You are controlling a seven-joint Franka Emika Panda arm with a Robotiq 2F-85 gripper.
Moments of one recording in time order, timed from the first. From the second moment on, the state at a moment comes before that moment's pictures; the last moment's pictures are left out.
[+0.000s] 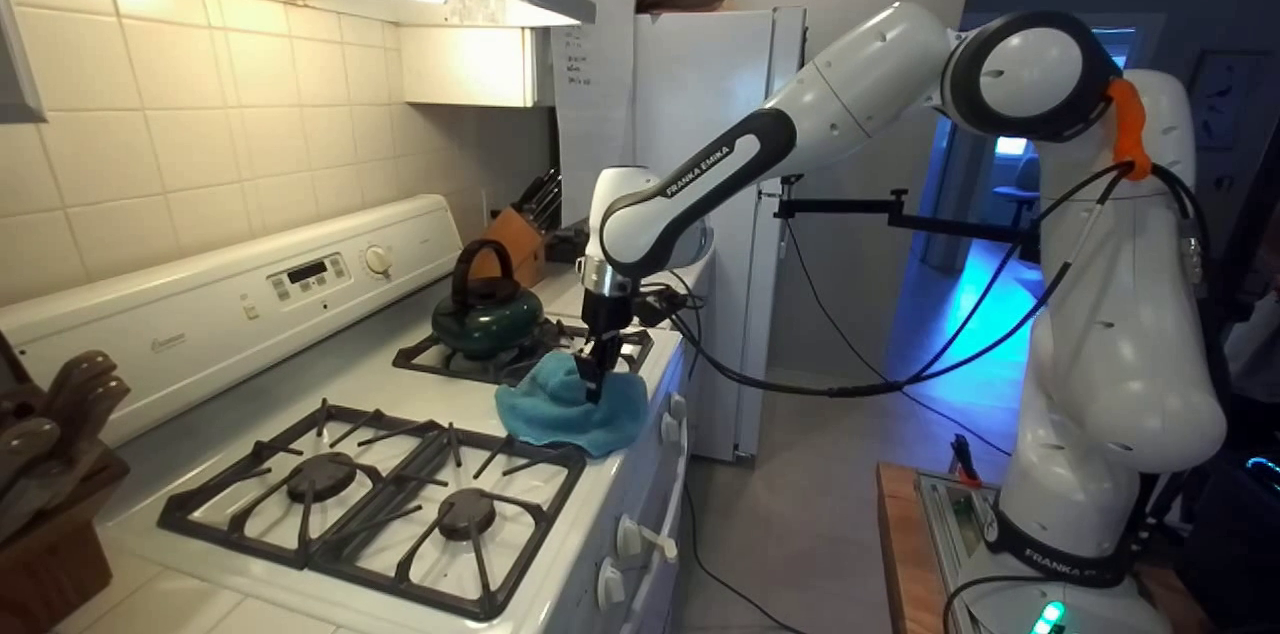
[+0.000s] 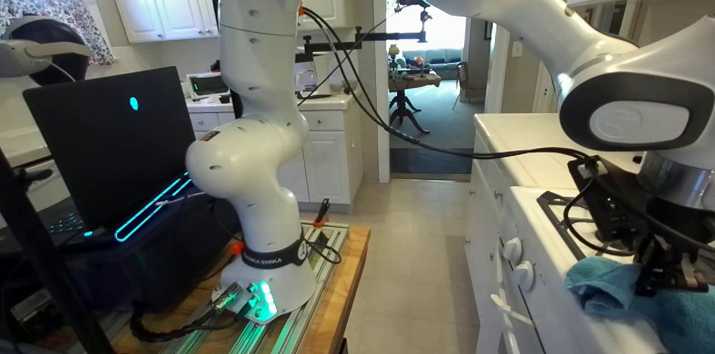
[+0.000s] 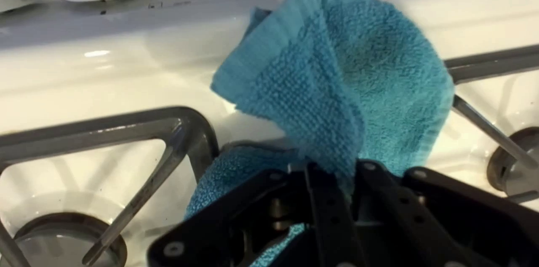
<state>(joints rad) -0.10 0.24 -0.01 -2.07 0.20 2.38 -0.17</state>
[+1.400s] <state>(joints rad) -0.08 0.29 0.04 -2.09 0.20 2.37 -0.27</state>
